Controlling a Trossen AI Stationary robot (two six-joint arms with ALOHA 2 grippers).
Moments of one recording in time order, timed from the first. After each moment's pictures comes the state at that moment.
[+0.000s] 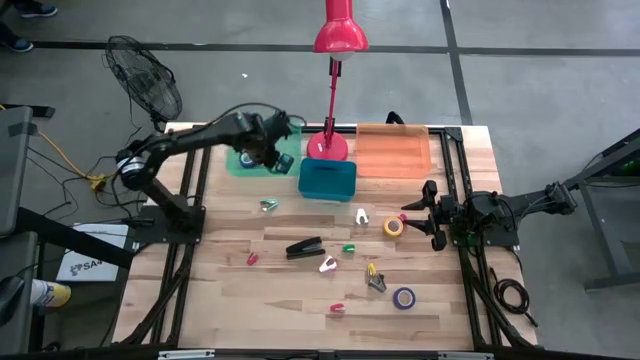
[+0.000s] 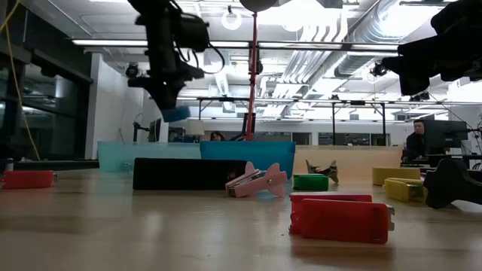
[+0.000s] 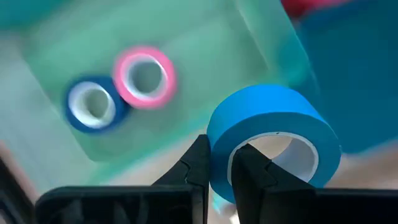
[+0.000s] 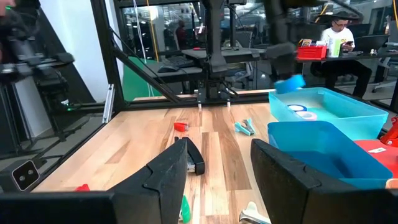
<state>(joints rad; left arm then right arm) 0.52 1.59 1.34 -1.05 -0.14 -0.58 0.20 0.04 0.01 0.06 0.18 0.08</state>
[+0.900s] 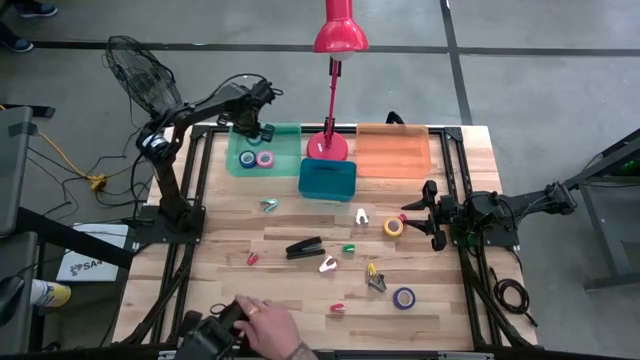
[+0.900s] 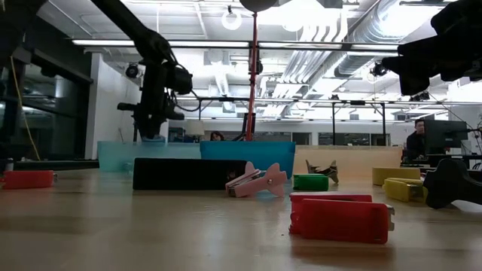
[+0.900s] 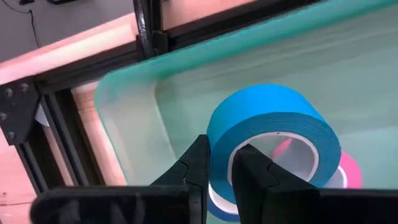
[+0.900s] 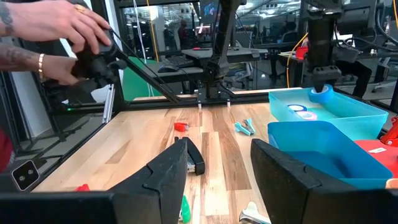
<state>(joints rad) 0.92 1.82 1.42 -1.04 -0.24 -0.39 0.20 0.04 0.01 0.06 0.18 0.08</state>
